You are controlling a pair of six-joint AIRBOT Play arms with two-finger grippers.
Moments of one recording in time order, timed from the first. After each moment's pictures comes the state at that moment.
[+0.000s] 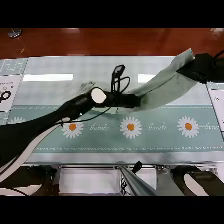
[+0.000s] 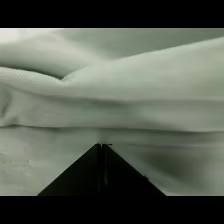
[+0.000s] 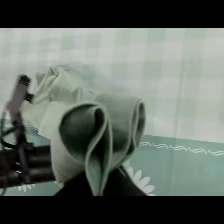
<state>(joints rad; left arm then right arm) -0.79 -1.57 1.19 0.57 -0.47 -1.32 0.01 -0.89 1.33 -1.07 1.32 1.68</state>
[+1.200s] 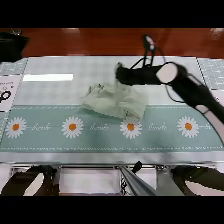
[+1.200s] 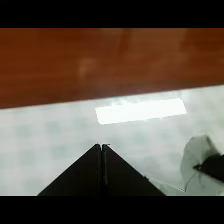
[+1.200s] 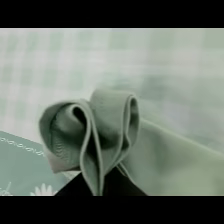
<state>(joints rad) 0.03 -0.72 1.19 1.07 -0.86 -1.29 0.49 -1.41 1.25 -0.99 0.62 1.72</state>
